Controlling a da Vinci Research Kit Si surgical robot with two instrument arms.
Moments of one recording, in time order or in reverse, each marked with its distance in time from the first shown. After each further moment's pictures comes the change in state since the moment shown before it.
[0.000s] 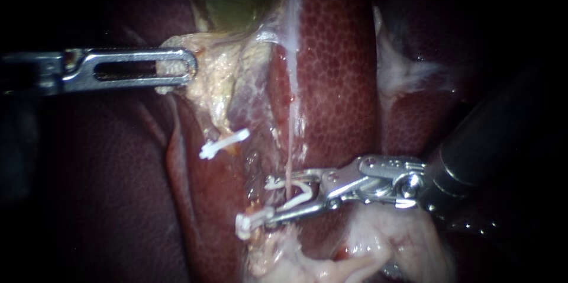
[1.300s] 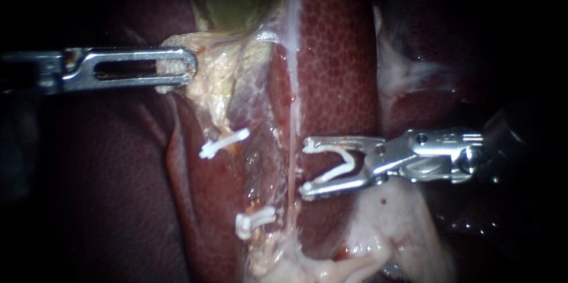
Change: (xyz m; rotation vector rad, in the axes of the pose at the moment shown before) right arm 0.004 -0.002 -0.006 -0.091 -0.019 -0.151; left arm 0.000 0.000 0.000 0.000 0.000 -0.001
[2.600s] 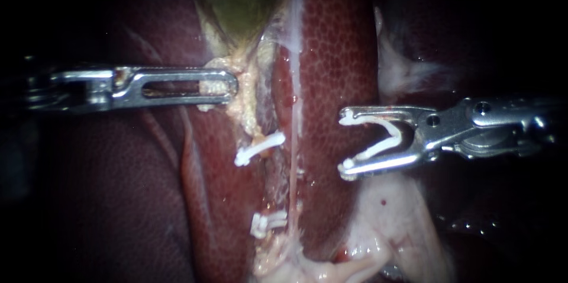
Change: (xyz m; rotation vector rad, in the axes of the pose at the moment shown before) right arm 0.012 -0.005 -0.010 -0.054 0.078 -0.088; left arm 0.003 0.001 0.004 0.001 0.048 0.002
